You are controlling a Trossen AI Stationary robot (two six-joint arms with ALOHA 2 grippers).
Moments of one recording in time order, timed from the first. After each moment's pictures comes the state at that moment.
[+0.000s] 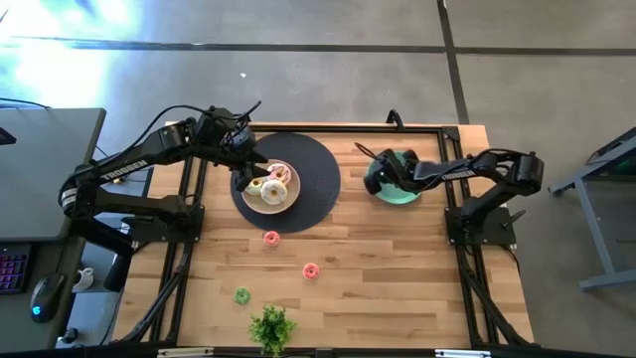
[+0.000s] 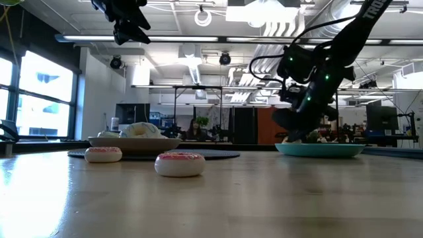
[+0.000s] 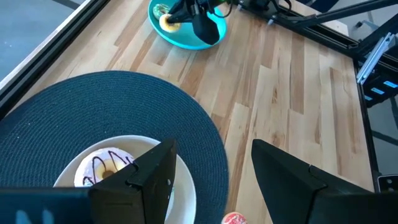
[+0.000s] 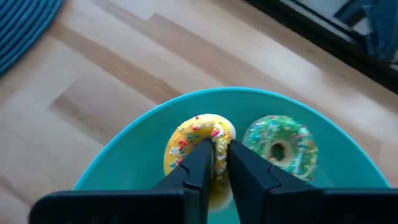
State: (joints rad) left arm 0.44 1.02 1.11 -0.77 0.30 -0.08; right arm -0.39 1.53 0.61 -0.06 0.52 0.44
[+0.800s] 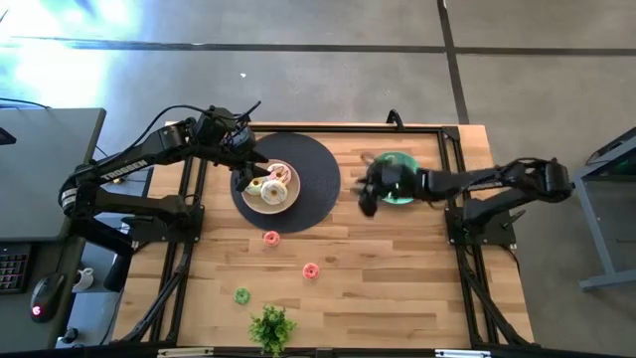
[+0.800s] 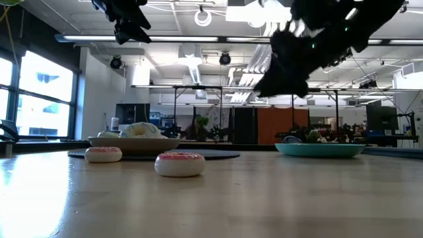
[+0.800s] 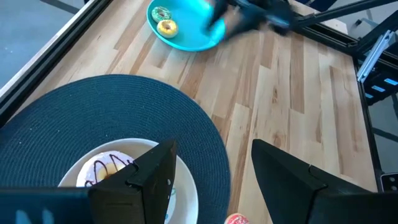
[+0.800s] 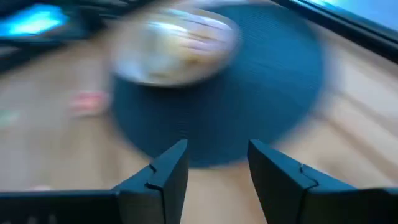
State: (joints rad) left arm 0.44 1.02 1.11 -0.76 0.30 -0.06; right arm -0.16 1.30 0.61 0.13 0.15 0.38
